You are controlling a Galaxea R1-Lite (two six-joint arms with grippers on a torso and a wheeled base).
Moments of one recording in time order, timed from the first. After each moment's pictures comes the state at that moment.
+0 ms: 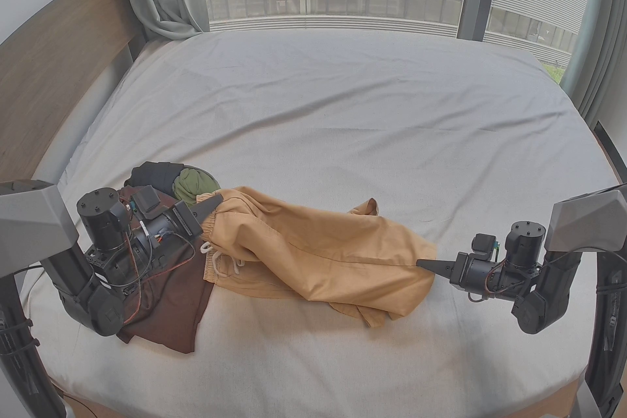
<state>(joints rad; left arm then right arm) -0.21 2.08 -0.51 -1.55 -0.39 -0.69 0.18 2.35 -0.50 -1.54 0.70 0.68</state>
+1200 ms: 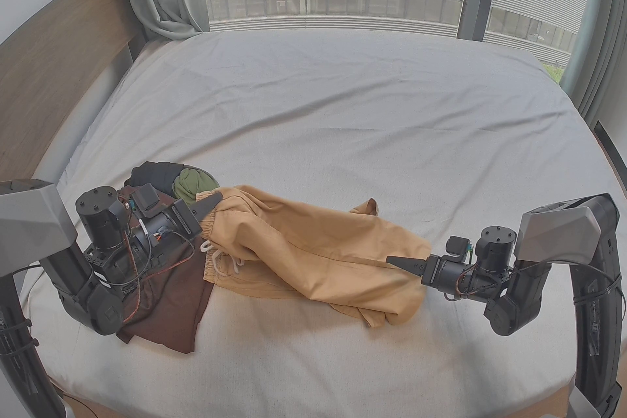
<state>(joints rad) -0.20 2.07 -0.51 -1.55 -0.40 -0.69 0.26 2.49 -0.67 -1.54 0.61 0.68</state>
